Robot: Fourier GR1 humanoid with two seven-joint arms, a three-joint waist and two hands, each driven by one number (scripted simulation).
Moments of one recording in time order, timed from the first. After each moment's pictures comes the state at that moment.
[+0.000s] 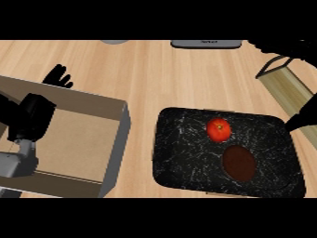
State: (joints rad) left arm -0.26 0.41 -0.11 -1.45 0.34 0.14 0.14; right arm -0.68 -0.78 0.22 -1.43 -0.21 0.60 0.23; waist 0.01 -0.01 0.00
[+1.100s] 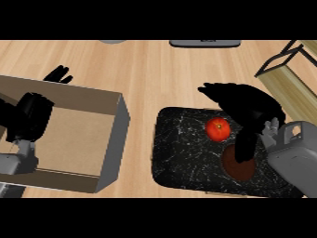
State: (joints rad) left arm -0.26 0.38 -0.06 -1.45 0.29 0.13 0.12; right arm -0.64 -0.55 0.54 -1.65 0.33 0.61 0.65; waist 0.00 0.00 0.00
